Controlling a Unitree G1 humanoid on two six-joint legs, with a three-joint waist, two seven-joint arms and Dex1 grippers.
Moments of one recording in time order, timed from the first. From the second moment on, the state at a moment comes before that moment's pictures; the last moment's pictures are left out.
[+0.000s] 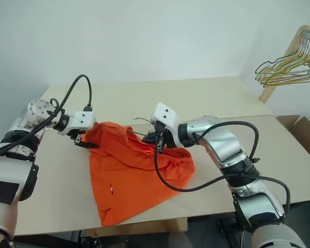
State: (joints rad) left arm -1.12 0.71 -0.30 1.21 0.27 -0.49 -1.38; right arm -0.79 -0.53 0.34 -0.12 0.35 0.77 0.96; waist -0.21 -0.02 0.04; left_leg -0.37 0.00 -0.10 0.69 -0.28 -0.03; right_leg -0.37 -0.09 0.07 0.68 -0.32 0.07
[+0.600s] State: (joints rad) left arm -1.12 0.71 -0.25 1.24 0.27 -0.45 -1.31; right arm -0.79 -0.58 0.33 -0.14 0.35 0.77 1.00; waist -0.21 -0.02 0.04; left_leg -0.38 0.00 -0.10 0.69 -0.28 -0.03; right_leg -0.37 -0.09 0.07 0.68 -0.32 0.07
